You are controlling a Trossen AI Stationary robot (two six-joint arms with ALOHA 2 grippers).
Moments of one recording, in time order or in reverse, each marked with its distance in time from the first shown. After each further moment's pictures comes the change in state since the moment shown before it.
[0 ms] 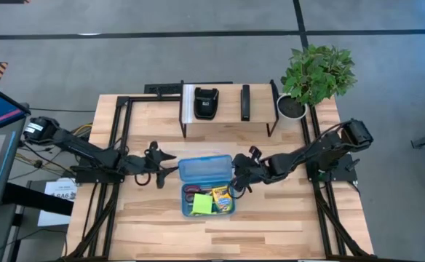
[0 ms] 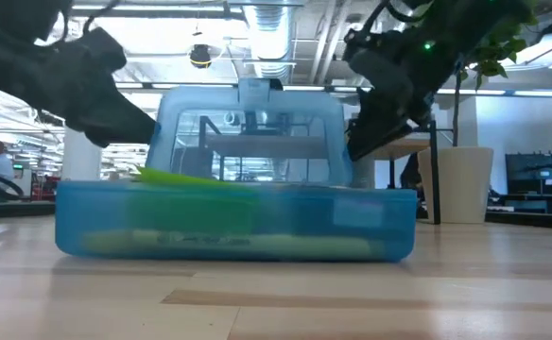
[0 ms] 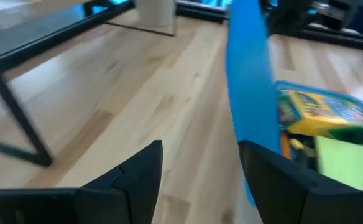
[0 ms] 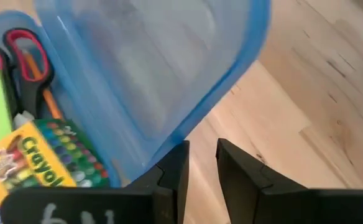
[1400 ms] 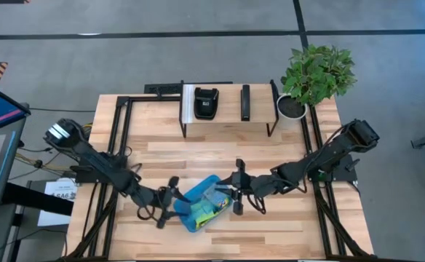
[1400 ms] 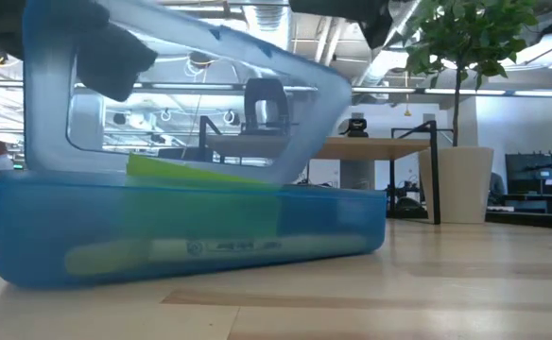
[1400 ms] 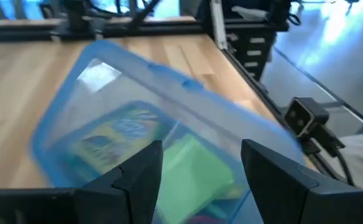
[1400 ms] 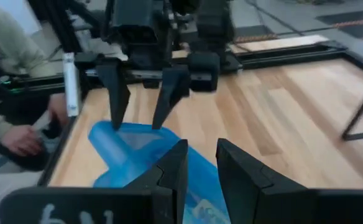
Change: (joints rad) left arm -0.355 0.412 0.297 0.164 0.122 0.117; right arm 0.174 -0.053 0.021 0.522 -0.068 -0.340
